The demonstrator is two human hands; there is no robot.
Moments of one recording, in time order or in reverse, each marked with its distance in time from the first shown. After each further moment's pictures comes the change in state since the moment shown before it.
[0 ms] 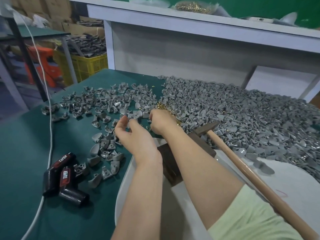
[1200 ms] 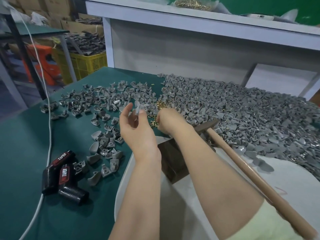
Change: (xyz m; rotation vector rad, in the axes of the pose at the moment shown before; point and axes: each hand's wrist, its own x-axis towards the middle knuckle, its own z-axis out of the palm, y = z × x) left_hand -0.001 -0.001 -0.001 -0.023 -0.192 0.102; right_hand -0.012 0.015 -0.010 -0.084 -0.016 0.010
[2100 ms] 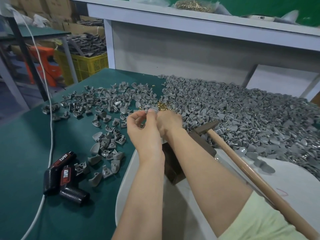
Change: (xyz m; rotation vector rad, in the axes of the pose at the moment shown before) left_hand -0.005 -0.004 0.003 0.015 -0.076 -0.069; right_hand 0.003 -0.007 0.012 -0.095 0.114 -0.031
